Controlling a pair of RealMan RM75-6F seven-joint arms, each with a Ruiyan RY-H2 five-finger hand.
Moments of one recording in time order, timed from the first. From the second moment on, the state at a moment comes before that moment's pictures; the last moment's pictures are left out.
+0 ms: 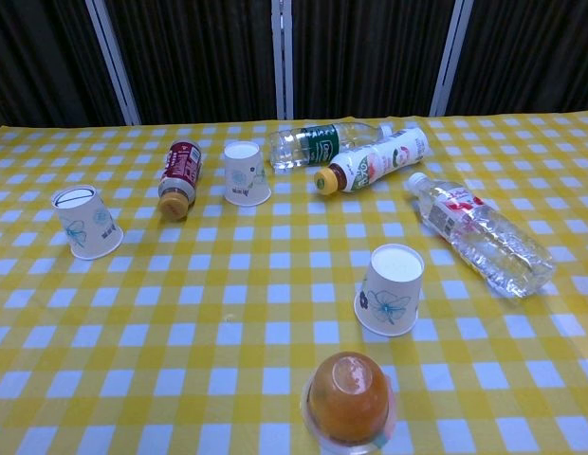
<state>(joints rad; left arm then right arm) -0.08 -0.96 -0.04 -1.80 1.50 1.49 0.03 0.04 -1.05 0.04 -1.74 -1.72 1.63 -0.09</state>
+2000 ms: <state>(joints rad) -1.28 -1.63 -0.13 -1.20 1.91 0.72 -0.39 0.05 -1.04 0.15 -1.68 -1.40 1.55 -0.14</state>
